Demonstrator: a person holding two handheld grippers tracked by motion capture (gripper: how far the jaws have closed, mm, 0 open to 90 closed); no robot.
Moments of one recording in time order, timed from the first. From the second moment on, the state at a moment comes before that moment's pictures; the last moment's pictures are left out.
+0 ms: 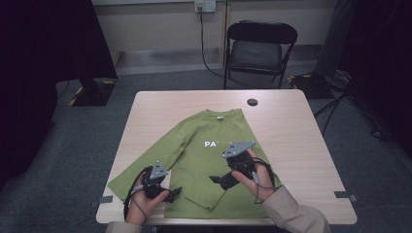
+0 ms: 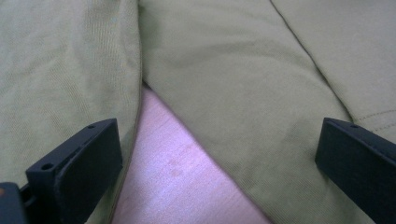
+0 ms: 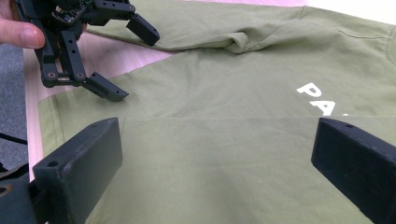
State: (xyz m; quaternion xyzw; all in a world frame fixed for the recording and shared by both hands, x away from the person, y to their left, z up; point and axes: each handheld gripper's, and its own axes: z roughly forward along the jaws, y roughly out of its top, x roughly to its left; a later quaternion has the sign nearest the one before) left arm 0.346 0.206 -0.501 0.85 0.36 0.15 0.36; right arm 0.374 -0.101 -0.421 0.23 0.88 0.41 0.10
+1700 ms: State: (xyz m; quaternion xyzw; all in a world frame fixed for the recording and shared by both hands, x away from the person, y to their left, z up) left arm 0.346 0.206 -0.501 0.85 0.36 0.15 0.36; right arm 0.373 -0.192 -0.441 0.29 0.86 0.42 0.11
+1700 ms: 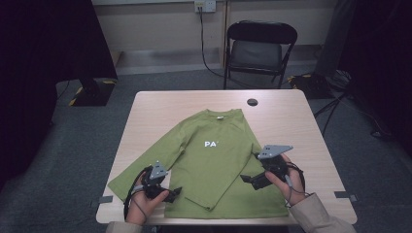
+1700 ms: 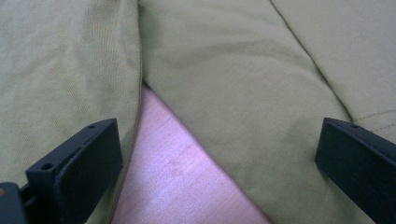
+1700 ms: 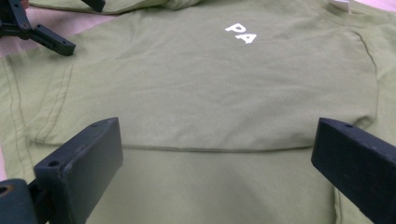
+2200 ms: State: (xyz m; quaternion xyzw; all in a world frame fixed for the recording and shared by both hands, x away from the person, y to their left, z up) left arm 0.346 0.206 -0.501 0.85 0.36 0.15 0.36; right arm 0.371 -0.212 -0.448 0.30 0.85 0.43 0.12
